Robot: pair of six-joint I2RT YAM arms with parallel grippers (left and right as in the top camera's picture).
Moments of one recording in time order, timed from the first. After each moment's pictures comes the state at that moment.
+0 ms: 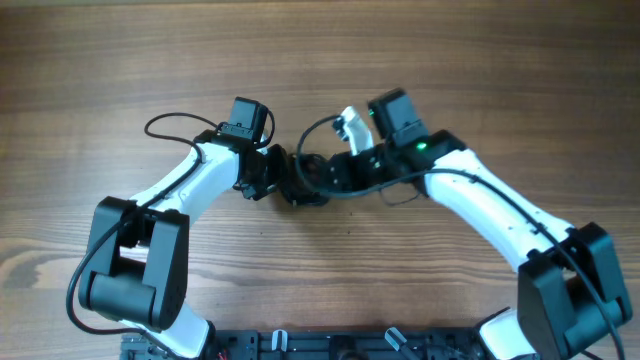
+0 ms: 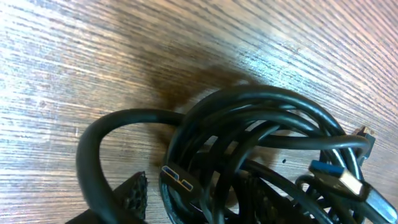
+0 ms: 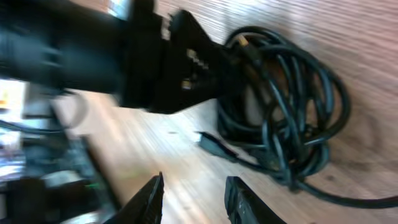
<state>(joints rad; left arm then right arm) -0.28 1.77 1.02 -0.58 0.31 -0.70 0.52 1.66 1.09 -0.50 -0.59 0.22</state>
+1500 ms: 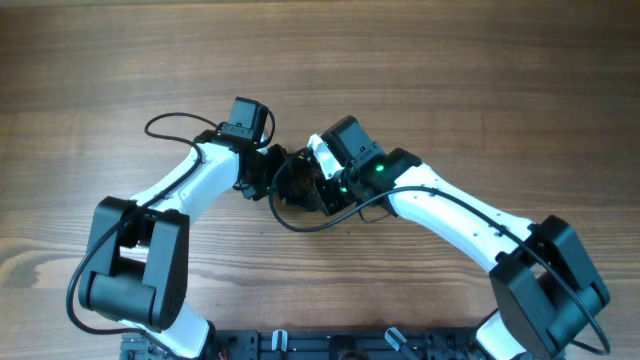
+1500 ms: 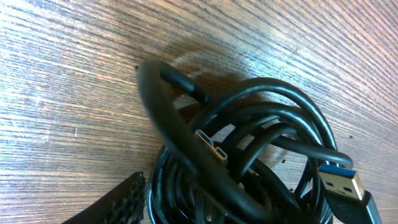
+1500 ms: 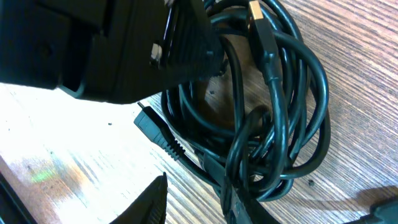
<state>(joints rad) -0.28 1.78 1.02 -0.58 0.31 -0.70 0.69 1.72 1.10 -0.50 -0.31 0.19</state>
